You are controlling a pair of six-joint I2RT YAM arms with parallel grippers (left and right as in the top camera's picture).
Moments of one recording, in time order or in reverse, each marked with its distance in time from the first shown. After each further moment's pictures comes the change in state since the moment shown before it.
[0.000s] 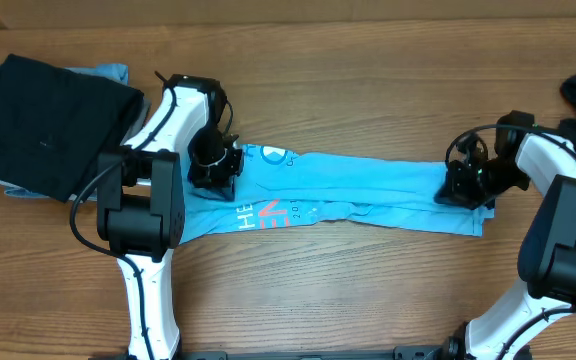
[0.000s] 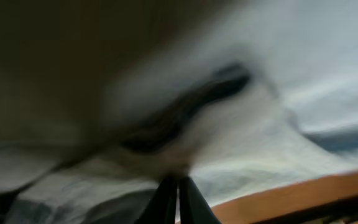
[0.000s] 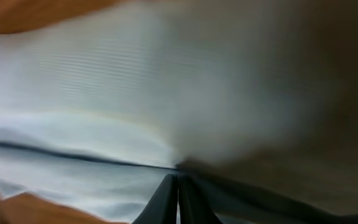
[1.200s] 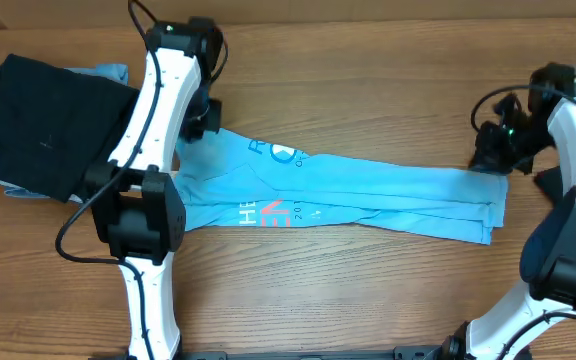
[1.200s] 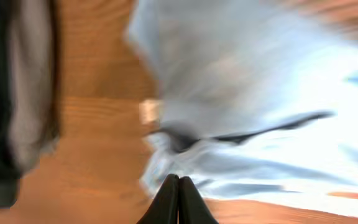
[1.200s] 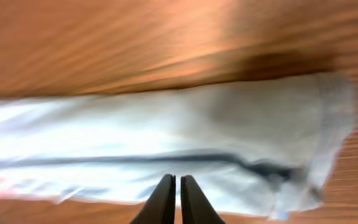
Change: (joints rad) left arm -0.020 -0.018 0.458 -0.192 -0.451 -0.063; right arm -0.014 -0.008 0.398 -0.317 0.103 0.053
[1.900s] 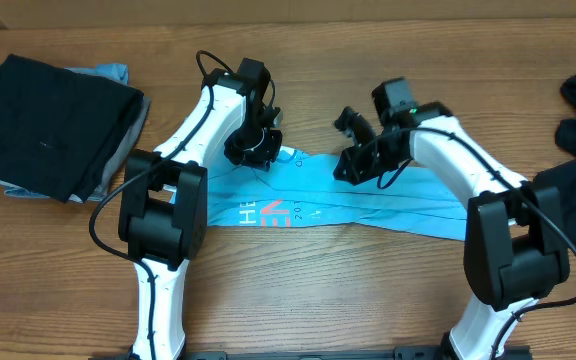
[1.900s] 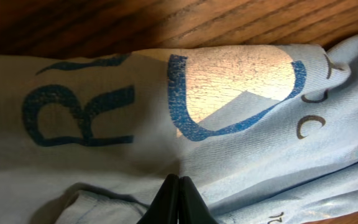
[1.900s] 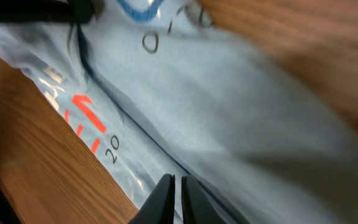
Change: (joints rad) left arm -0.135 0.002 -0.368 0.428 0.437 0.083; right arm 0.575 -0.002 -0.288 0.502 -0.264 -0.172
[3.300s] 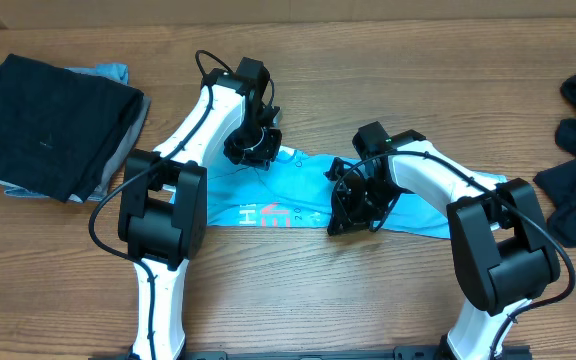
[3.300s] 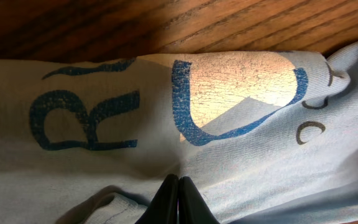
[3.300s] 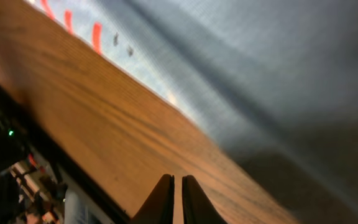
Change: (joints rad) left arm 0.000 0.000 0.000 0.006 -0.001 0.000; right arm 0.081 0.000 -0.137 -0.205 -0.086 0.138
